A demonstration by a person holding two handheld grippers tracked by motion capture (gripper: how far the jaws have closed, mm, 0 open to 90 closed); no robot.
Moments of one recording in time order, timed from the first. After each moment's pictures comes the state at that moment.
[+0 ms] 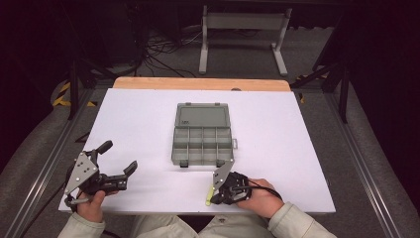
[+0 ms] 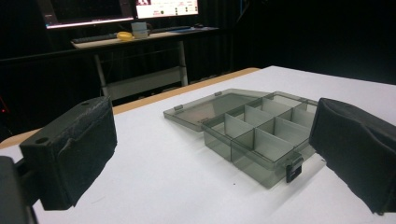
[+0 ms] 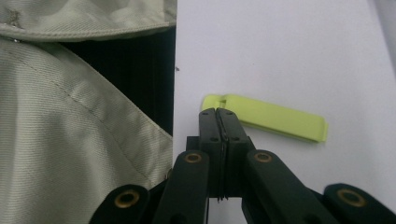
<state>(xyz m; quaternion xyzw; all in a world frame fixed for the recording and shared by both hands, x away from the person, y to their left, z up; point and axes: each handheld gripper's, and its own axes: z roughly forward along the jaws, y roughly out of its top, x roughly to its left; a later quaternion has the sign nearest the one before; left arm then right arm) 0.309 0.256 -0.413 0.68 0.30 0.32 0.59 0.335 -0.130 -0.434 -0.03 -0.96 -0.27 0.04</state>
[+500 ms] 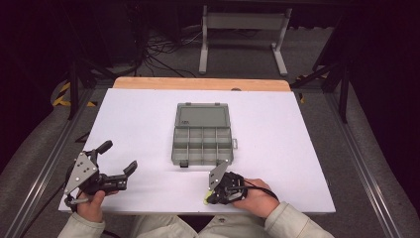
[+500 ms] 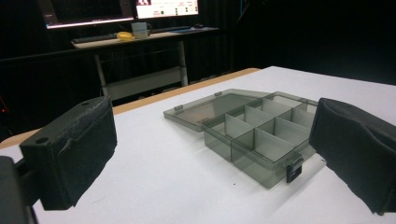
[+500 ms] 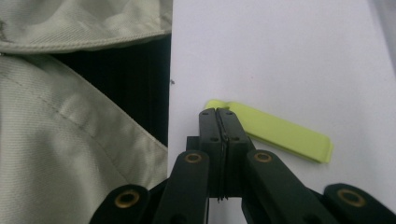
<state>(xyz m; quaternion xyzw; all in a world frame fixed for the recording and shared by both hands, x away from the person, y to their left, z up) 0.309 0.257 -0.413 0.68 0.30 0.32 0.59 0.337 -0.119 -0.437 -0.03 -0.96 -0.27 0.04</state>
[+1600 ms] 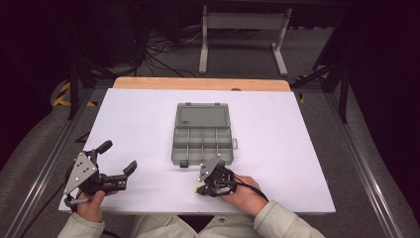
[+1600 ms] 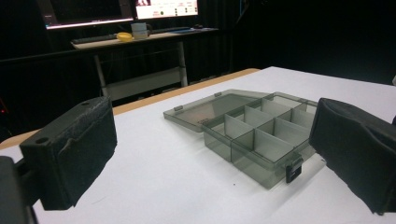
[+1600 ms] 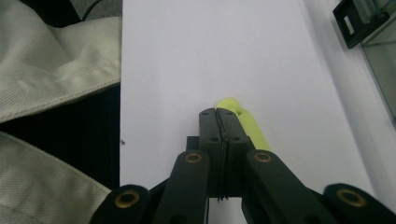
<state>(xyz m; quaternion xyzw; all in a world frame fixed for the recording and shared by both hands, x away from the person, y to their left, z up) 0.309 0.257 -0.413 0.68 0.30 0.32 0.59 0.353 -0.096 -0.442 -0.07 -0.95 -0.29 0.01</state>
